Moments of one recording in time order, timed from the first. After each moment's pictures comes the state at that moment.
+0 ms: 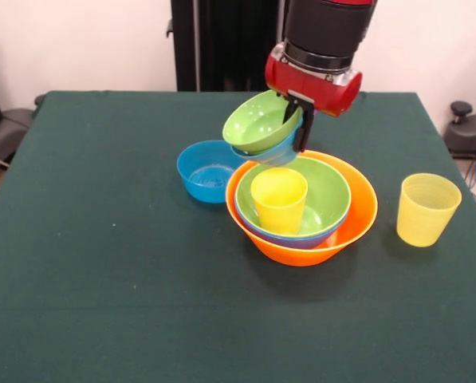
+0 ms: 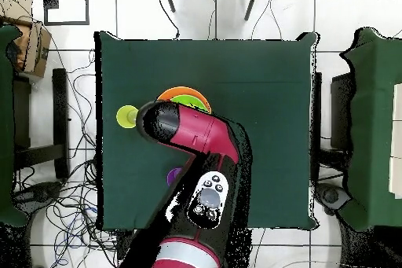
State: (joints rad) arm 0.09 -0.54 -0.33 1.57 0.32 0.55 2.03
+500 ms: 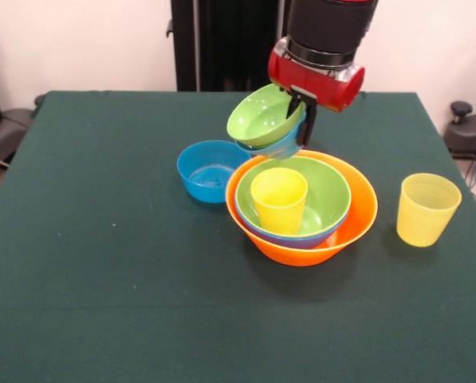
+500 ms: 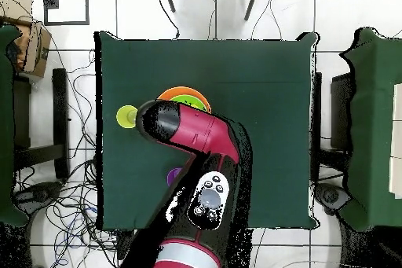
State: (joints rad) arm 0.09 -0.55 -0.33 1.57 0.32 0.58 2.03
